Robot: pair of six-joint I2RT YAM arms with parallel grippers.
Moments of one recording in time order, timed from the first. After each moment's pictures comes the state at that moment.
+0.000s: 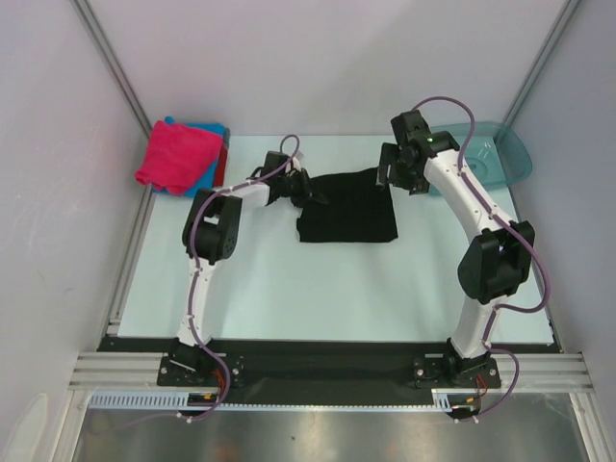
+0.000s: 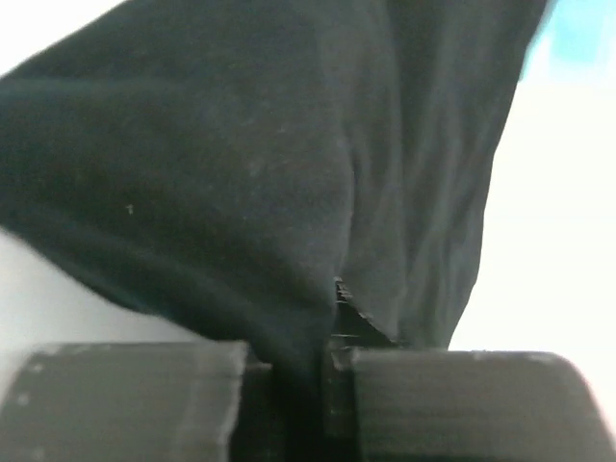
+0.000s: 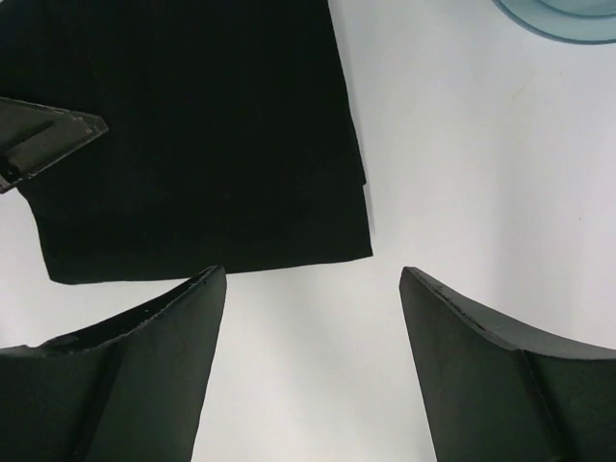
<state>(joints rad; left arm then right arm) -0.34 2.39 1.71 -0.04 0.65 -0.71 0.32 1.85 1.82 -0.99 0.16 0.44</state>
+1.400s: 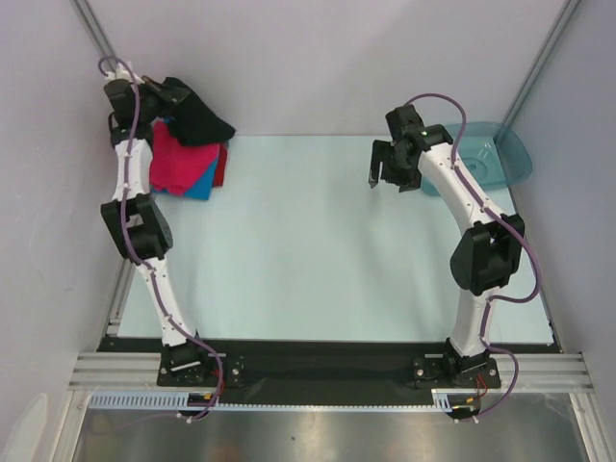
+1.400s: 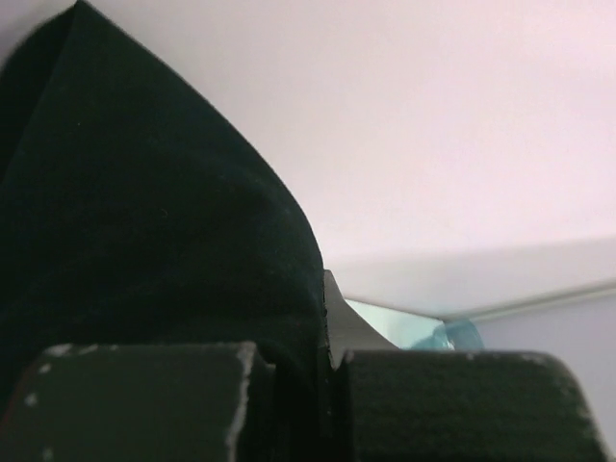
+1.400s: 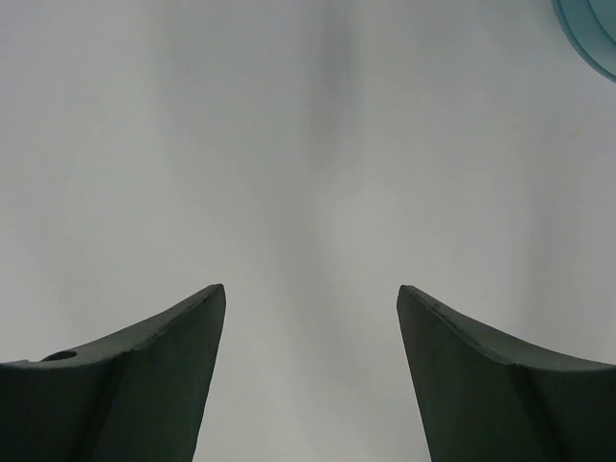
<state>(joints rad) 0.25 2.35 2.29 -0.03 0.59 -0.83 0.32 1.94 1.94 -1.04 0.06 0.41</state>
